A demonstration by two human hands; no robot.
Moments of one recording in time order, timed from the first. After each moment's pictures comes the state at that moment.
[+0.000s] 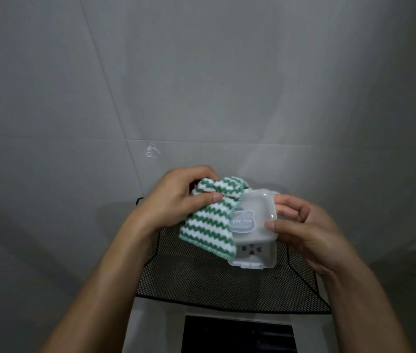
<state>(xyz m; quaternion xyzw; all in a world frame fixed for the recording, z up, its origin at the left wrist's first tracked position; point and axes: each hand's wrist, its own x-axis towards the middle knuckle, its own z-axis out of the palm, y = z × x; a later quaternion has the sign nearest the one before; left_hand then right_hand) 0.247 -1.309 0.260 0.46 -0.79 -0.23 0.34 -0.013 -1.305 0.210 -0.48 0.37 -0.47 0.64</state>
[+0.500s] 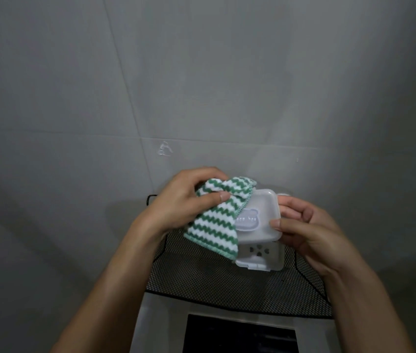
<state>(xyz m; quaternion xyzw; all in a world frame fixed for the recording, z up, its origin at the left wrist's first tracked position) 0.253 -1.301 0.254 0.47 -0.74 -0.30 0.38 -0.002 -1.306 0.213 -0.46 0.36 -0.45 0.68</state>
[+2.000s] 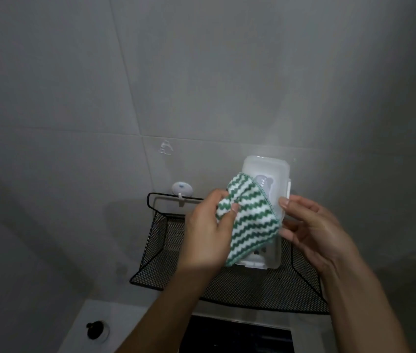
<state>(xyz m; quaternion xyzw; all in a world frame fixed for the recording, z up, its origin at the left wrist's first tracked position) 0.183 -1.251 0.217 0.57 -0.56 -0.27 0.54 0.000 -1.296 0.232 -0.35 0.41 -0.50 0.68</state>
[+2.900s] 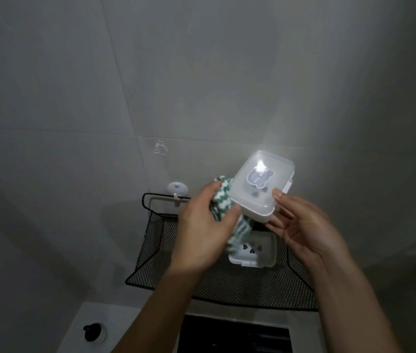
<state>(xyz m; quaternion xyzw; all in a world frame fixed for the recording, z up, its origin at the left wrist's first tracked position) 0.187 -1.255 0.217 0.58 -0.57 -0.27 0.52 0.013 -1.290 0.241 -0.31 0.42 -0.51 0.68</state>
